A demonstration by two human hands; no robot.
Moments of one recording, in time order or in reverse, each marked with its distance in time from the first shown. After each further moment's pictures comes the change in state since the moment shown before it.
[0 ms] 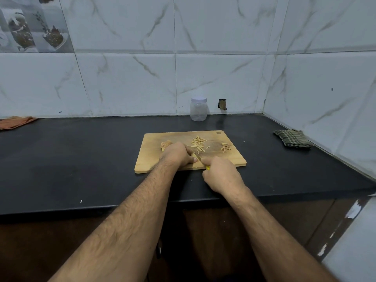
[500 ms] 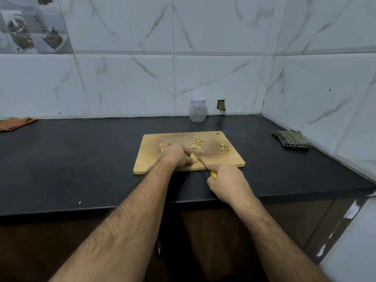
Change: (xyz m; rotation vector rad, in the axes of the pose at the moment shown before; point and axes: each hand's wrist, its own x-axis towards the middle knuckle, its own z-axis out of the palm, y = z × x) left_hand -0.004 -0.003 -0.003 -0.009 -0.031 0.034; right_hand -0.017 0.018 -0.001 0.030 0.010 0.044
